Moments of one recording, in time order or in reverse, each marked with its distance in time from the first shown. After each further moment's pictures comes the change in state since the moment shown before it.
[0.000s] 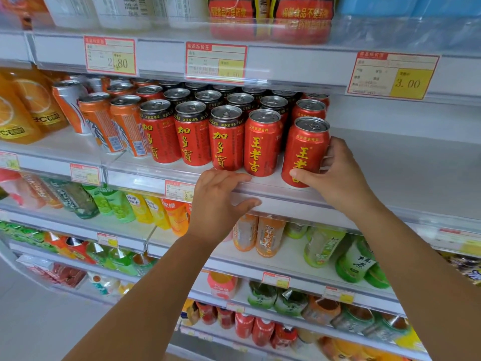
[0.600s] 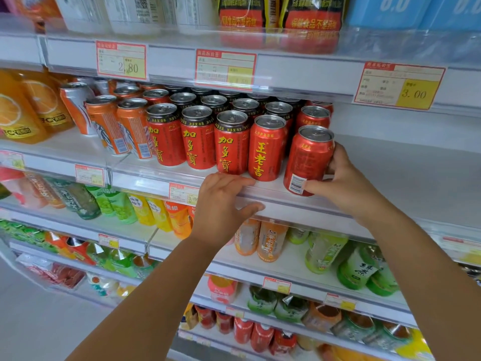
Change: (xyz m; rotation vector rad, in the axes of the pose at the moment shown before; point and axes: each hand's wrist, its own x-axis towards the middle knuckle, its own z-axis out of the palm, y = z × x) left_hand 0.001 0.001 -0.001 -0.004 -0.014 -0.001; right_hand -0.001 -0.005 -0.008 0.071 -0.221 0.027
